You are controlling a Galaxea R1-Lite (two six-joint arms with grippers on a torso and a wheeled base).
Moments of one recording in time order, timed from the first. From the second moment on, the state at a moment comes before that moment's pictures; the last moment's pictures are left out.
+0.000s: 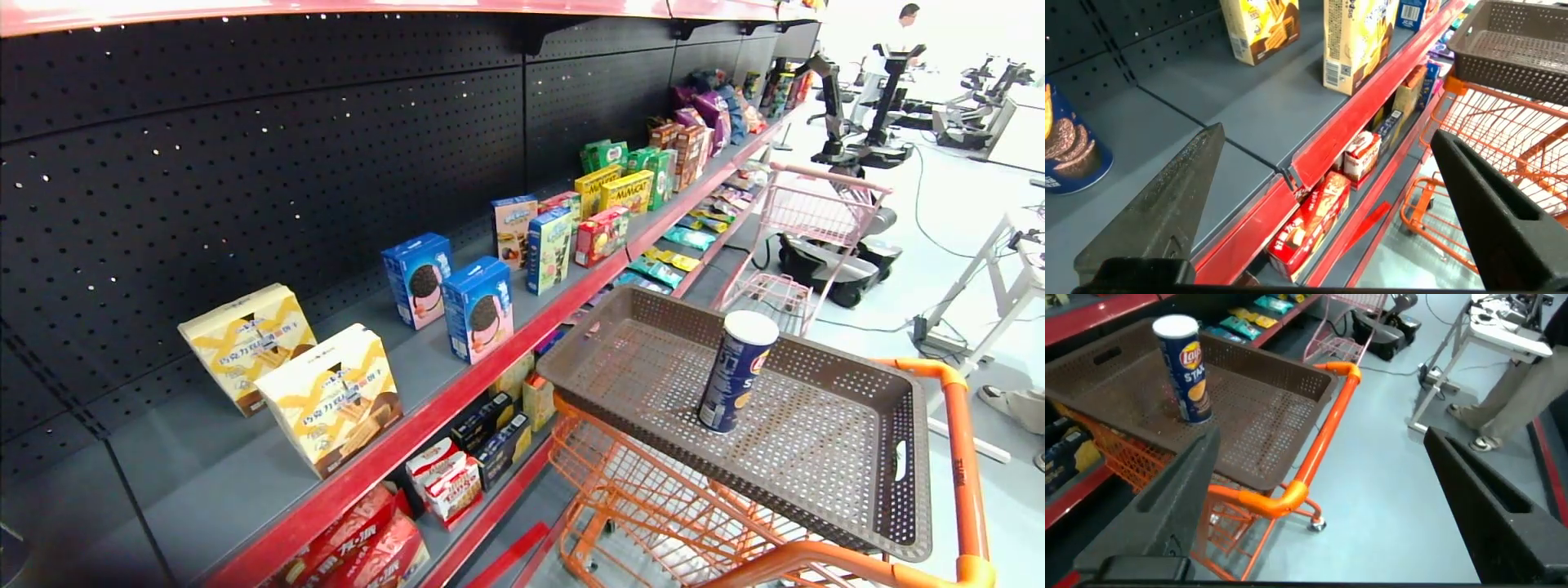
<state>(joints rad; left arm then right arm) 0.00 0.00 0.00 0.00 -0.02 0.02 0.02 0.25 -0.43 0.21 -0.30 -0.10</state>
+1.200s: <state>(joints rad) 0.00 0.00 0.00 0.00 -0.02 0.02 -0.03 0.51 -0.31 0.10 -0.37 -0.12</state>
